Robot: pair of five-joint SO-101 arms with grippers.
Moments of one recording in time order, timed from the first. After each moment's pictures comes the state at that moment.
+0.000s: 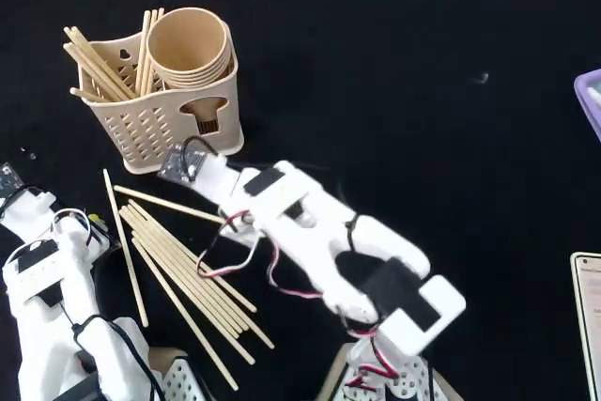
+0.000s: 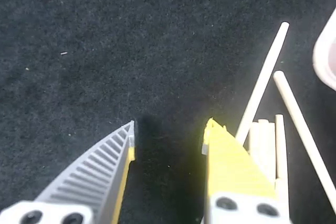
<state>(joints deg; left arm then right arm) -39.4 -39.7 73.2 35.3 8.9 -39.1 7.8 32.1 45.1 28.9</state>
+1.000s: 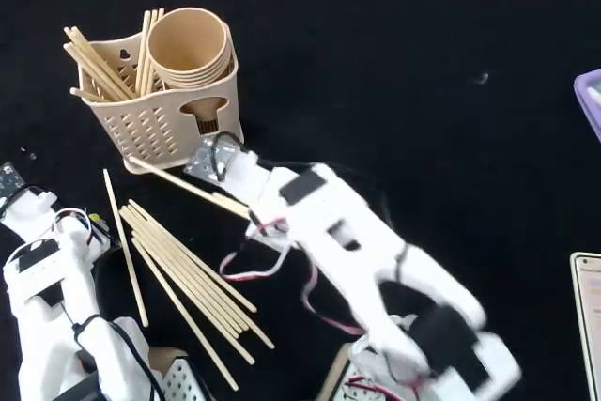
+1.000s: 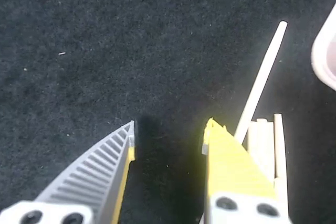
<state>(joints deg) -39.1 -39.7 73.2 35.3 8.9 -35.5 -14.1 42.8 53.1 30.2</state>
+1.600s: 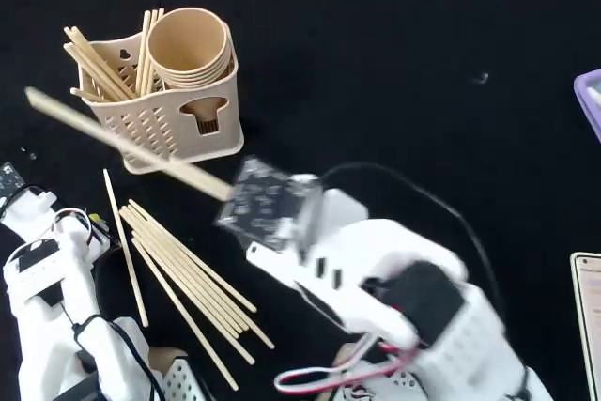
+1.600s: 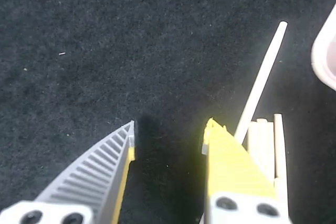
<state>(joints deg) -39.1 -39.7 73.2 35.3 8.9 -45.6 -57.8 29.4 68.7 21.8</state>
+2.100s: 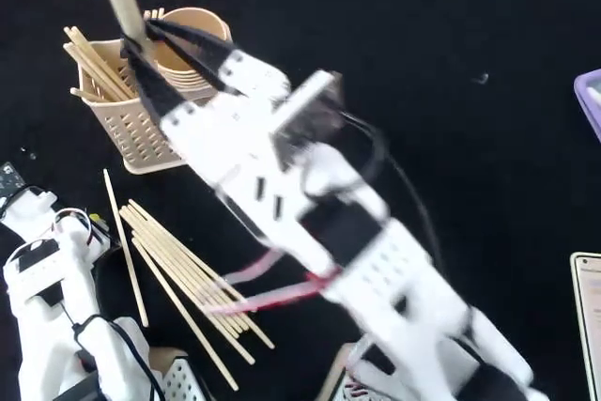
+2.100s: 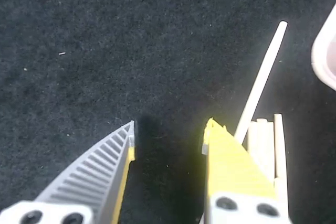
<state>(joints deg) -39.1 -39.7 73.2 35.3 8.9 -45.7 -34.4 24.3 2.0 5.0</state>
